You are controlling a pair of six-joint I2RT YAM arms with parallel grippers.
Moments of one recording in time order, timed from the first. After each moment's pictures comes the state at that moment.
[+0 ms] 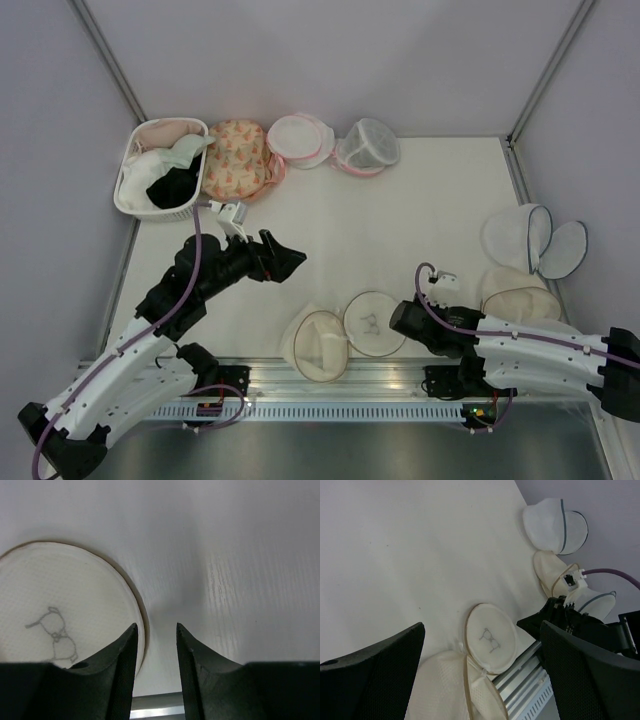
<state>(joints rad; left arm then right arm) -0.64 0.72 0.75 -0.29 0.13 -0.58 1.14 0.88 0.45 -0.83 0.64 1.34</state>
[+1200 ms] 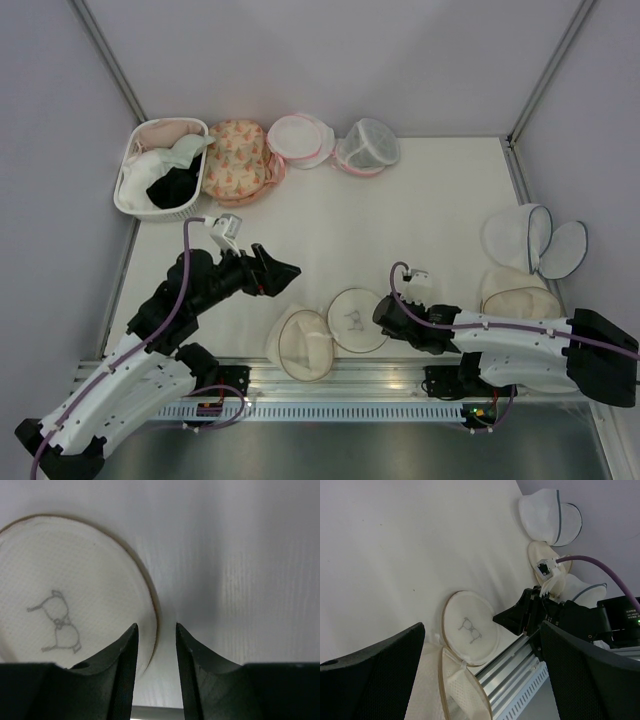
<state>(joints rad) -0.65 0.58 0.67 -0.35 0.14 -0.64 1.14 1.08 0.42 -0.51 0.52 1.23</state>
